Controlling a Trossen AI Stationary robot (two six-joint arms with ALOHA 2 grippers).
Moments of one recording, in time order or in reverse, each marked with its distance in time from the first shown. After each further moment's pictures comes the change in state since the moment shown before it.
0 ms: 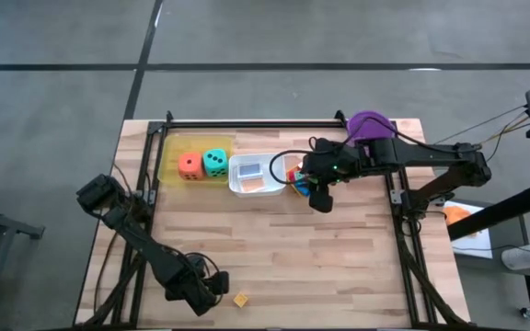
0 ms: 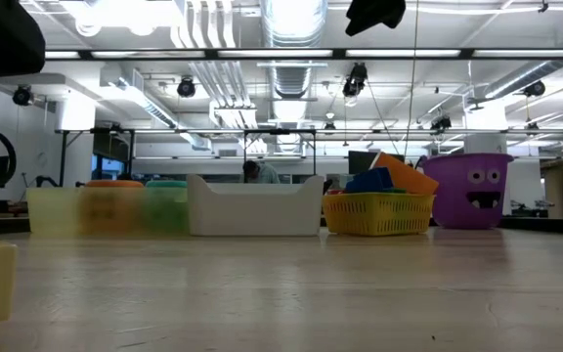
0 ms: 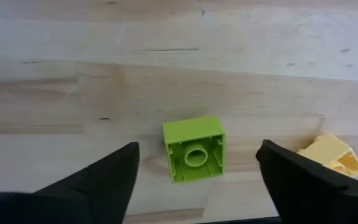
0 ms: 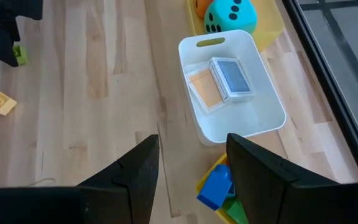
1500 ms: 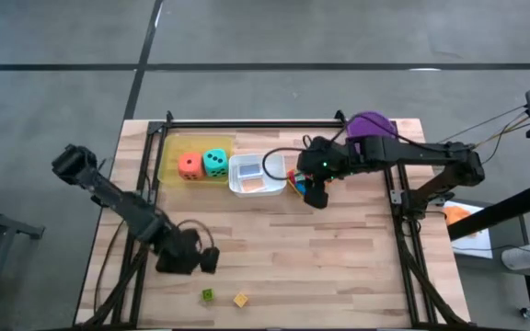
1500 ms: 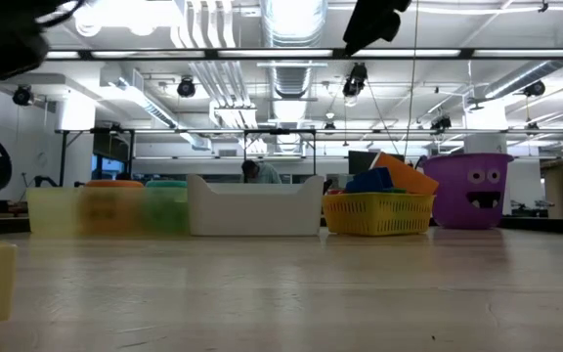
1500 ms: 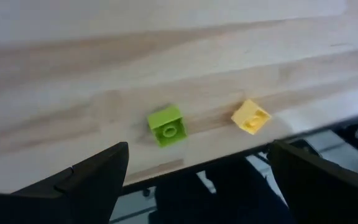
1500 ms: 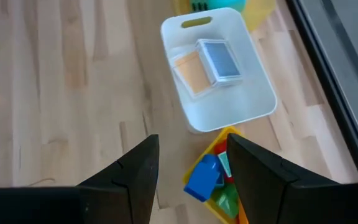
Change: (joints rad) left arm 0.141 -0.440 -0.220 0.022 0.074 0.284; right arm -0.044 0.052 0.014 -0.037 0.003 -0.004
